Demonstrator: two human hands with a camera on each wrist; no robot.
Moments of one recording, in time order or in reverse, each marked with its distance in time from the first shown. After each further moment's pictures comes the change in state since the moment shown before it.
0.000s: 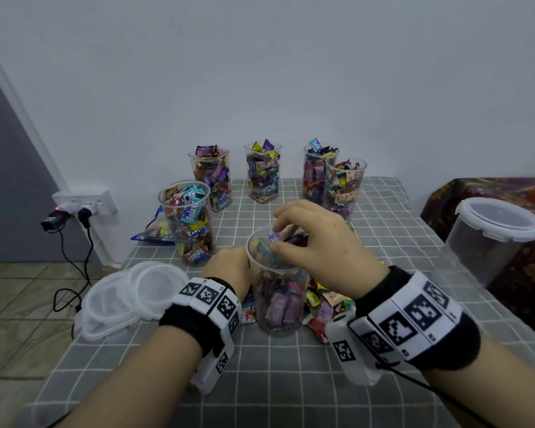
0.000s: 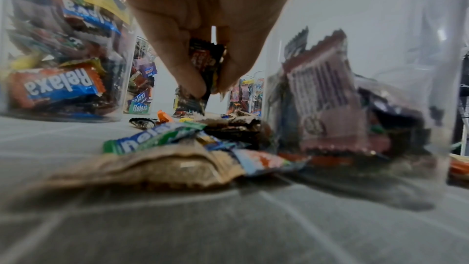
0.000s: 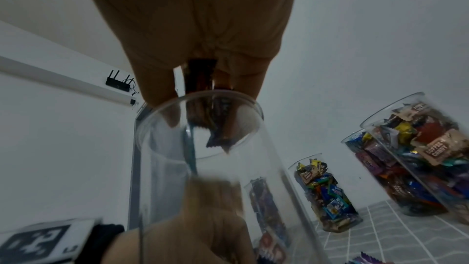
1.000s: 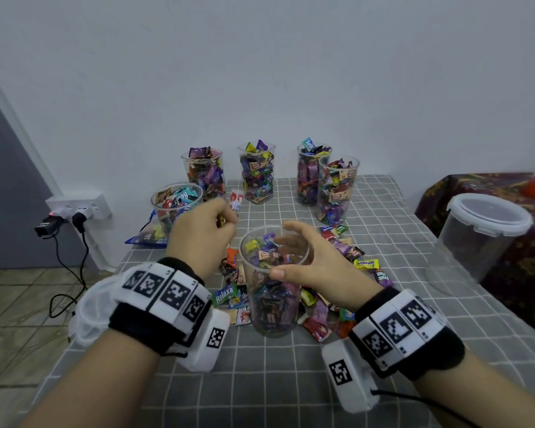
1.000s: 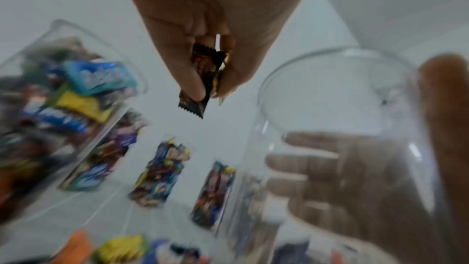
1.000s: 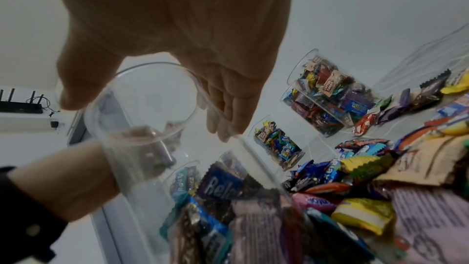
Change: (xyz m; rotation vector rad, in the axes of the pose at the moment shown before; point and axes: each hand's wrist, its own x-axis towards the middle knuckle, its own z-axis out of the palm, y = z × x) left_hand -0.022 0.015 -0.070 -0.451 0.381 0.032; right_hand -0.025 0.027 0.013 0.621 -0.208 0.478
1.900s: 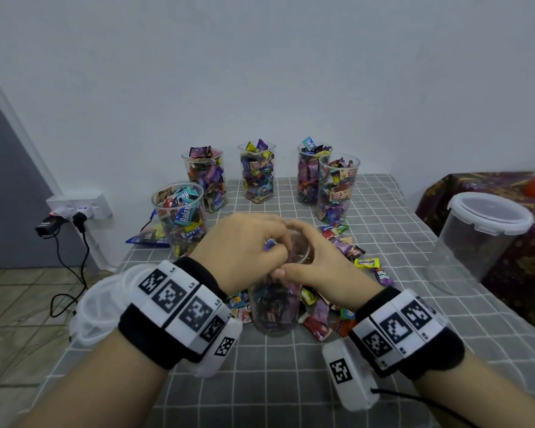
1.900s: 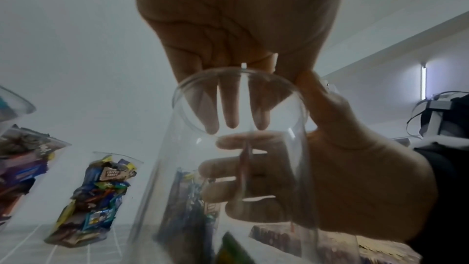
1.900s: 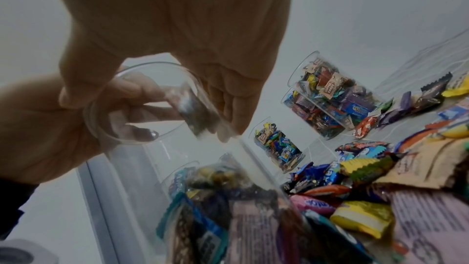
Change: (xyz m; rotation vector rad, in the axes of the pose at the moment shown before) left_hand -0.017 0.042 0.000 0.226 -0.369 0.437; right_hand 0.000 0.003 0.001 0.082 0.003 -0.074
